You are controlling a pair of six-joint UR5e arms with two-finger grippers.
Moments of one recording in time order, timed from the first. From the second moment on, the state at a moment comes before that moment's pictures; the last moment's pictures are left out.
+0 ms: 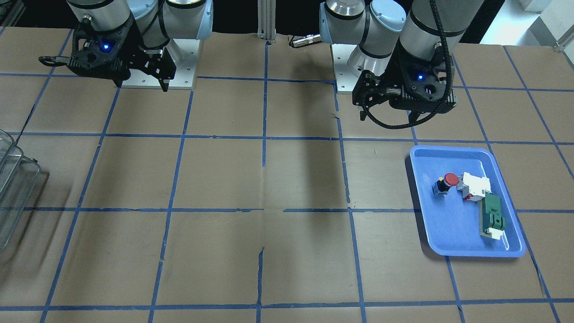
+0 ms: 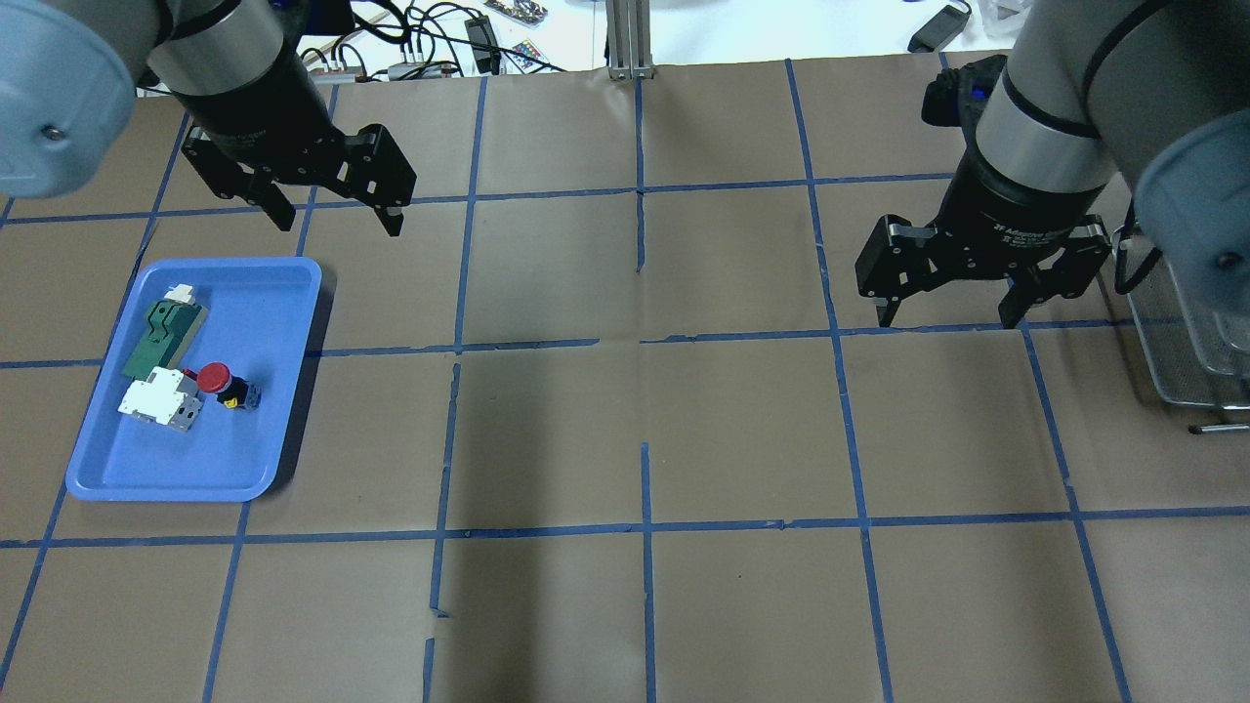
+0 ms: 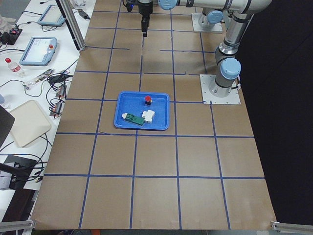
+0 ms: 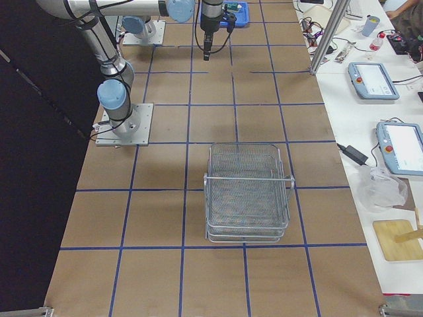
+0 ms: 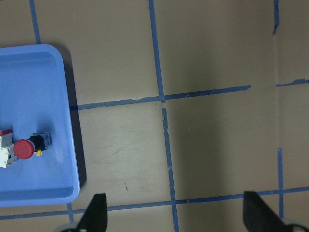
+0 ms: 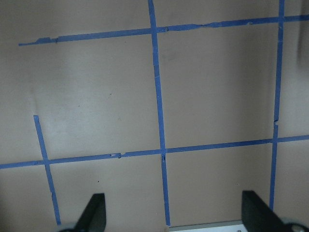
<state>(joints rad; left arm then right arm) -1.60 -1.61 -1.50 -1.61 1.59 0.08 1.58 -1.70 1.70 -1.48 -1.59 0.09</state>
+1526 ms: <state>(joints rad) -1.22 -1.72 -1.56 -1.52 1.63 0.44 1.58 -1.70 1.70 -1.48 -1.57 0.09</state>
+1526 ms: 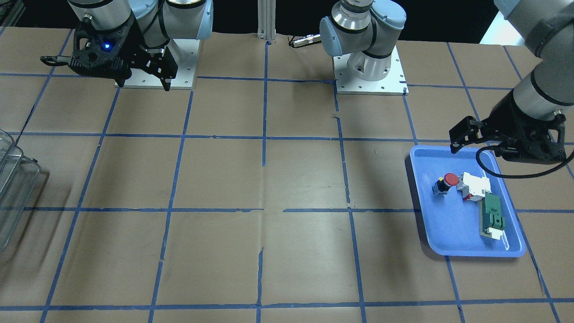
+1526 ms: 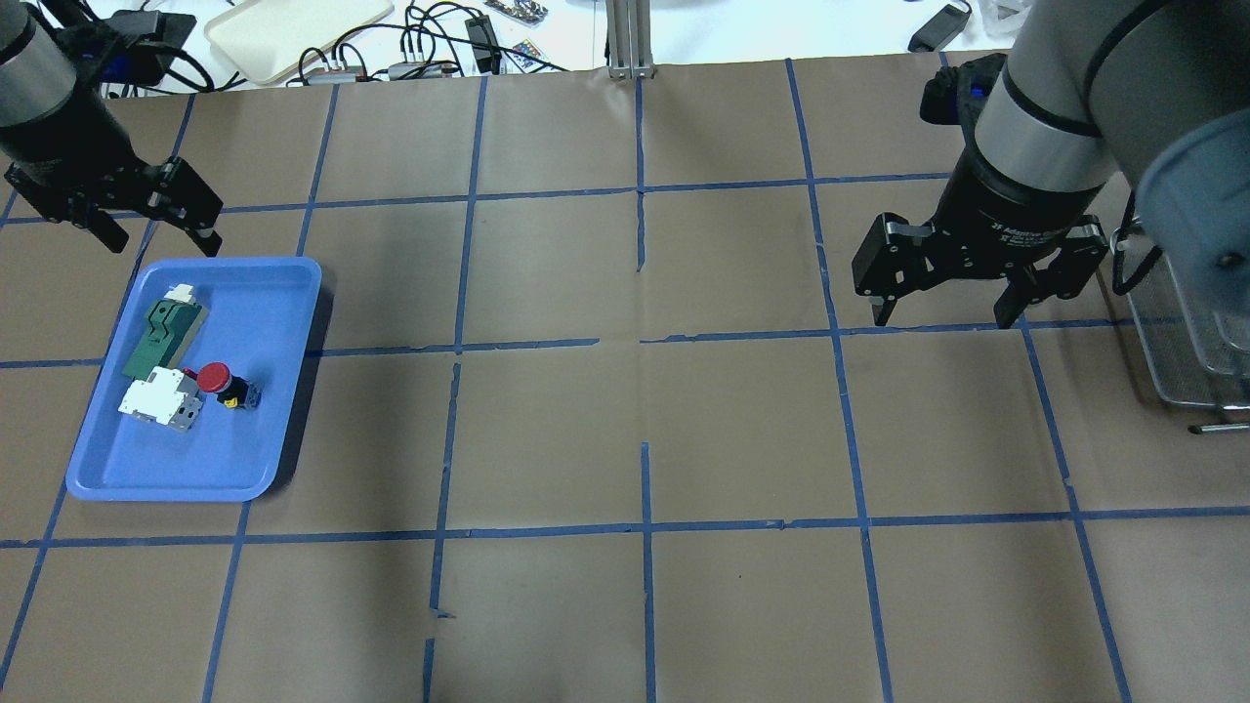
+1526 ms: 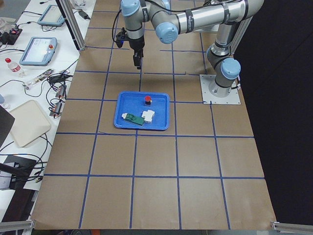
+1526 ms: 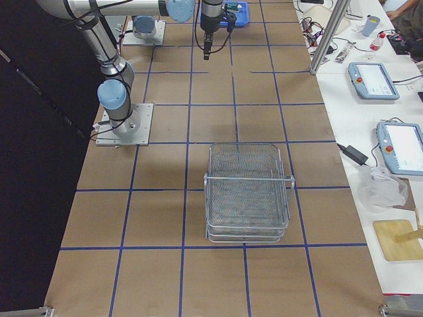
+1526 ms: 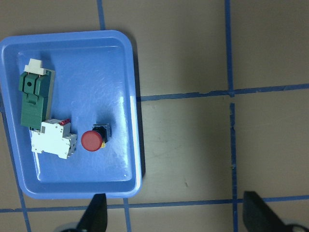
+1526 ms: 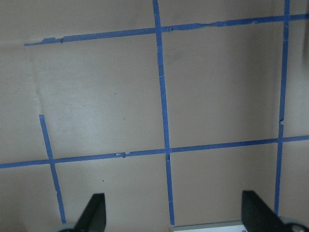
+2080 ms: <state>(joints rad) -1.10 -1.82 -1.74 -1.22 1.63 0.61 1.58 -1.70 1.70 -1.47 -1.58 0.09</state>
